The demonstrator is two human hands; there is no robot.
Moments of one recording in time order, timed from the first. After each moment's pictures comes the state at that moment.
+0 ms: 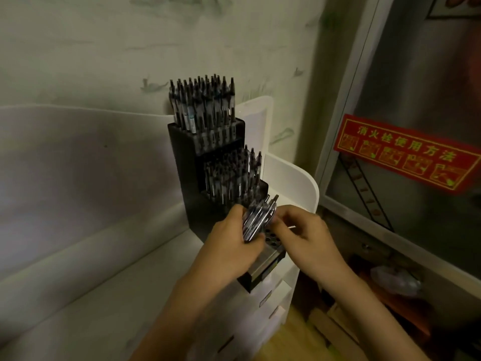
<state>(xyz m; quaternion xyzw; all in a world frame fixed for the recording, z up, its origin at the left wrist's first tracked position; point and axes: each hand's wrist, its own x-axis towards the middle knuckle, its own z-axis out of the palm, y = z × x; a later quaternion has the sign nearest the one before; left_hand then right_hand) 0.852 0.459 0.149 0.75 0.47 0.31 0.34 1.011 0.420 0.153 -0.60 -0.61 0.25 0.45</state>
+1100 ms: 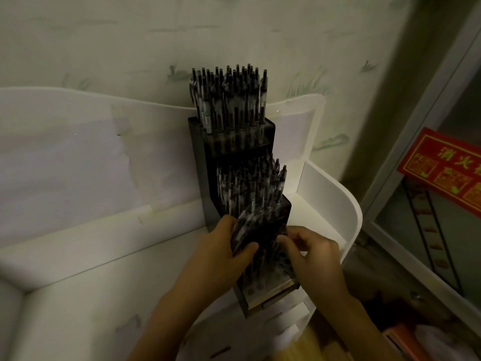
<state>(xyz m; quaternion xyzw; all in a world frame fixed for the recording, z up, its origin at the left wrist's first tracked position) 0.866 0.490 0.130 0.69 0.60 0.32 0.26 1.055 0.509 0.086 -0.56 -0.66 0.18 0.47</state>
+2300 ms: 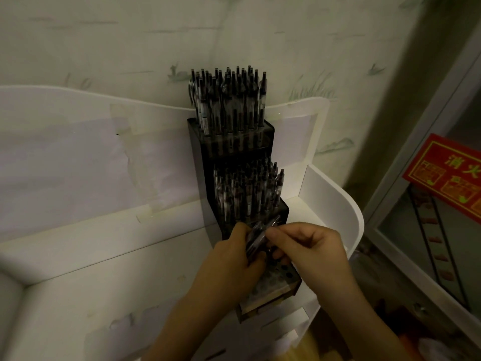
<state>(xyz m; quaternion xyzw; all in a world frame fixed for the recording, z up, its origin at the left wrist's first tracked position) 0.898 0.492 0.118 0.69 0.61 0.30 0.24 1.053 0.498 0.148 -0.47 -0.55 0.48 0.50</state>
